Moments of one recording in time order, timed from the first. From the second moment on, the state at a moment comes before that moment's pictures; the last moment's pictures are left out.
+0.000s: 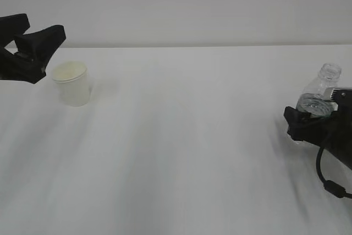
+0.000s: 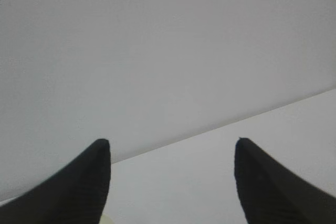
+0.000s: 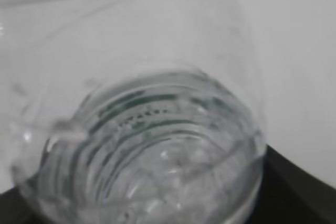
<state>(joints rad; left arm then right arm) -0.26 1.36 -0.47 0.23 -0.86 -0.12 0.01 2.06 -0.48 -0.08 -1.15 0.11</state>
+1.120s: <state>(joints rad) -0.26 1.36 -0.47 0.23 -0.88 -0.12 0.01 2.07 -0.48 -0.11 -1.15 0.08</state>
